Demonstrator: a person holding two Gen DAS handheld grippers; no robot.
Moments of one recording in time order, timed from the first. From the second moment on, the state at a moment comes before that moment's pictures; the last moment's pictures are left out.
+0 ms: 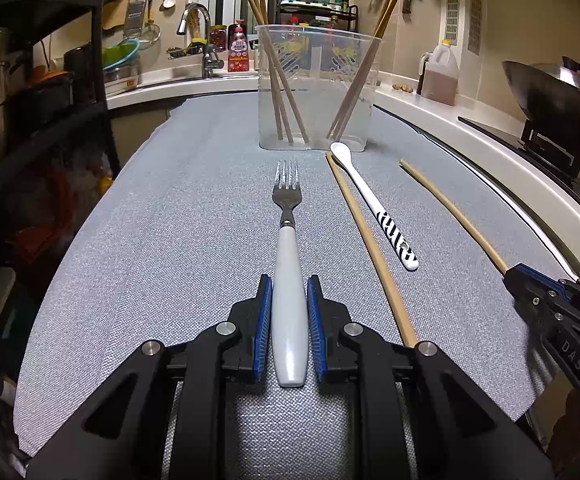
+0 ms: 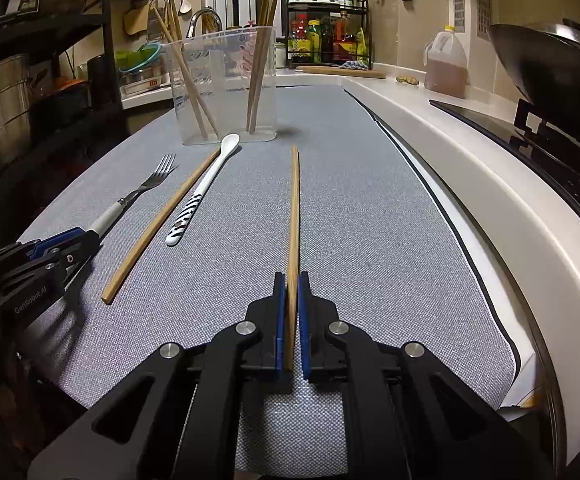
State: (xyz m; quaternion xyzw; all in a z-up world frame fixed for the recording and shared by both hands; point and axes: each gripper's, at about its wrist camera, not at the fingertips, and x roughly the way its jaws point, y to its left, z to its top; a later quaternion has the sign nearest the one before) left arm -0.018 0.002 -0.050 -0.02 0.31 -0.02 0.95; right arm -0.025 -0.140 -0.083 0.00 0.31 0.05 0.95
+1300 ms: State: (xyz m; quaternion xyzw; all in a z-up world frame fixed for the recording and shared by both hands) left arm -0.041 0.007 0.004 -0.01 0.25 -0.04 0.97; right arm -0.041 -0.149 0.021 -0.01 0.25 0.06 0.97
